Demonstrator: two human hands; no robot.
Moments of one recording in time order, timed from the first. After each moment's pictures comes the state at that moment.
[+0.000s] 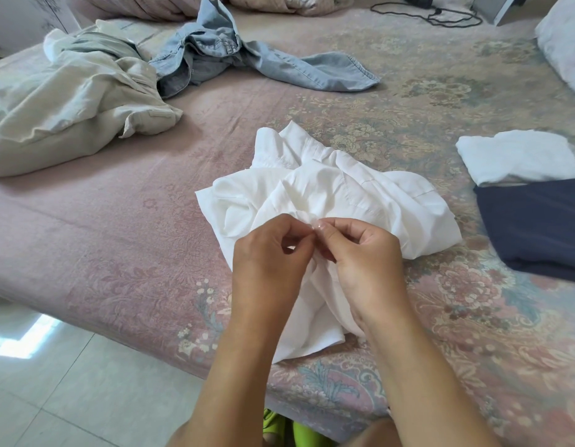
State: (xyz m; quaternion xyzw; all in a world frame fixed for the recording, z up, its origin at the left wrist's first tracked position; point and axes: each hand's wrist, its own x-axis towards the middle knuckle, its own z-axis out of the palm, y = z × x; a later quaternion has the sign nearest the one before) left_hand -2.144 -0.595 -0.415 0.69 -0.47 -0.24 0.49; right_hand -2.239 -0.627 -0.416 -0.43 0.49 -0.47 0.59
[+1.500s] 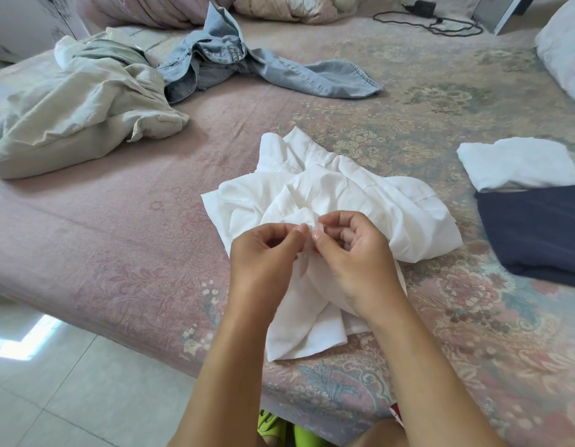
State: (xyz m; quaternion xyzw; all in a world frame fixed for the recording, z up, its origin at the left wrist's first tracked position) left_hand -2.136 -0.600 -0.416 0.66 -0.28 -0.41 0.56; right_hand -2.239 -0.635 -0.429 -0.54 0.46 -0.44 0.55
